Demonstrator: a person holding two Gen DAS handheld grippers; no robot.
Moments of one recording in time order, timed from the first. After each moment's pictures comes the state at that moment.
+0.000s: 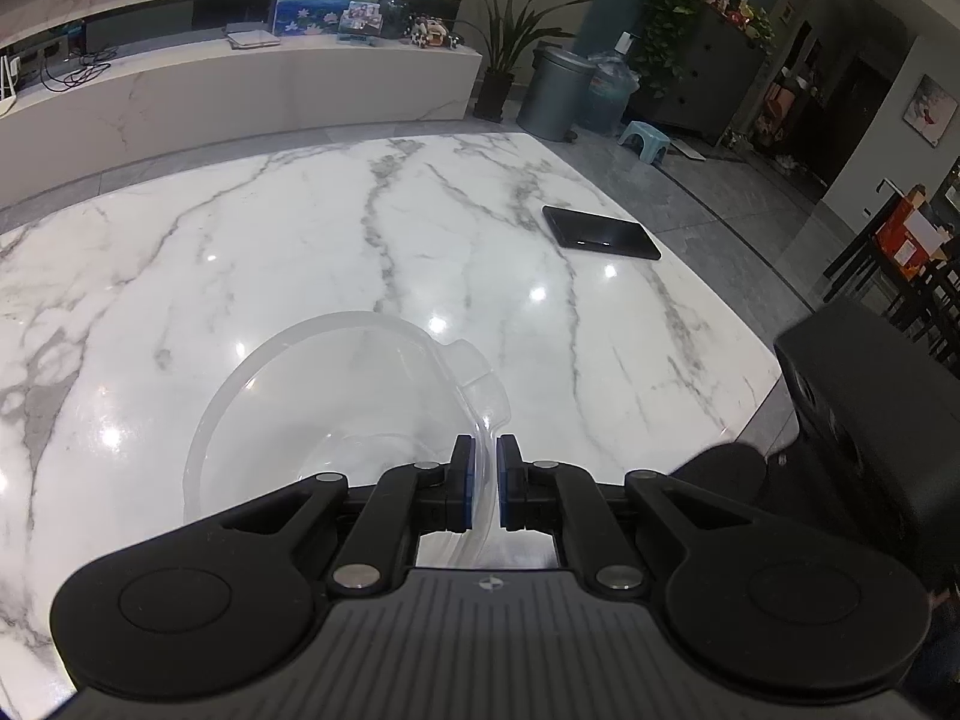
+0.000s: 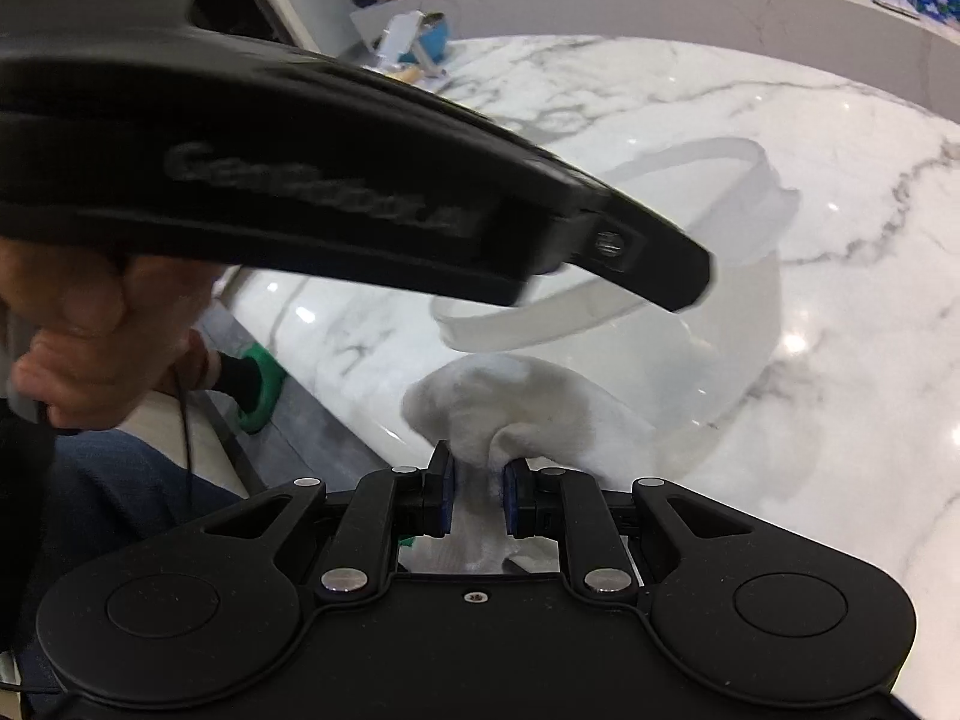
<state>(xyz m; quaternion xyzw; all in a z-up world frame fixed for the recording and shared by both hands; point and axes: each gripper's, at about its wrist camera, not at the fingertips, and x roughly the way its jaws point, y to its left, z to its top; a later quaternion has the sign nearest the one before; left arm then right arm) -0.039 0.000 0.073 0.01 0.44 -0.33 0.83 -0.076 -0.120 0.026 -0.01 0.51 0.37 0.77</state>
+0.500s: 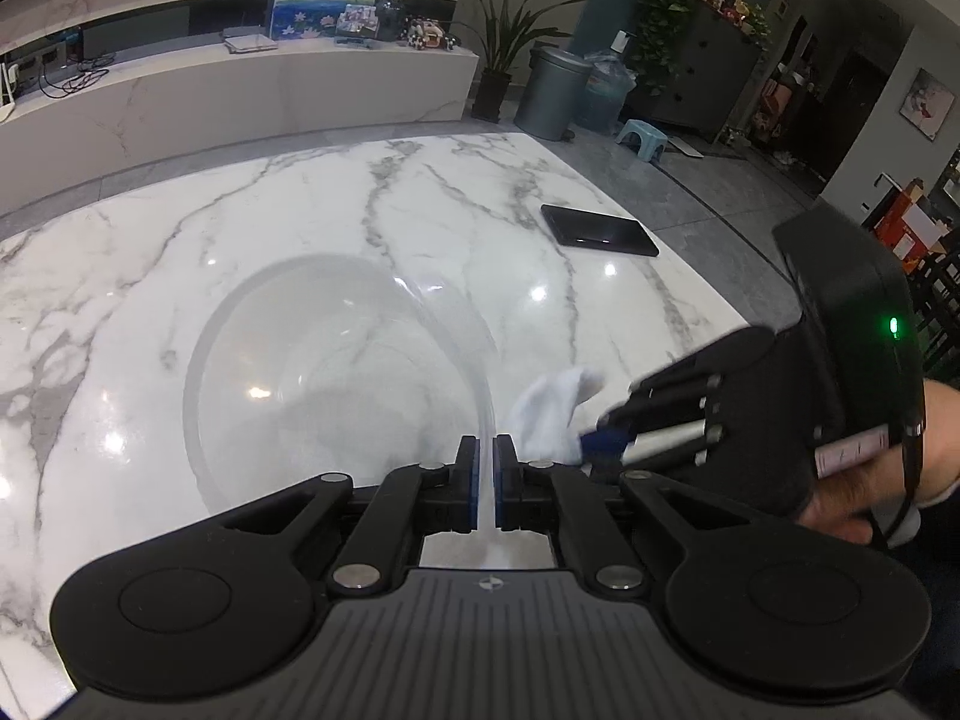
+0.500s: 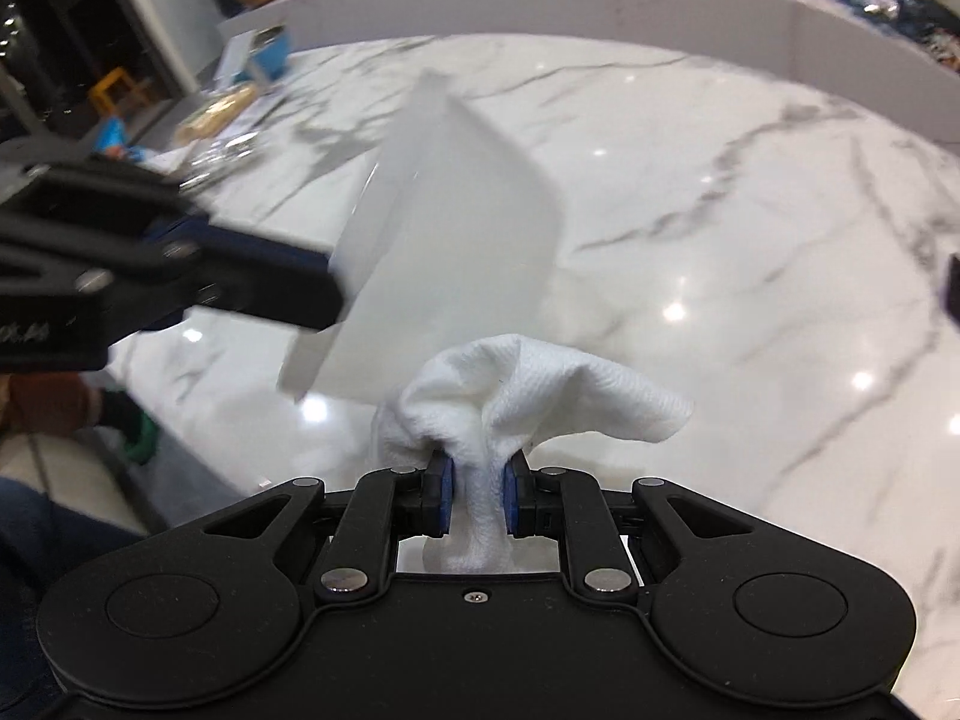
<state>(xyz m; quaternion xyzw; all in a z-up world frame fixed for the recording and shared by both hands) -0.041 -0.001 0.073 0.01 0.44 -0.34 0.83 -0.047 -0.173 0.024 -0.03 0.51 0.25 0.82</state>
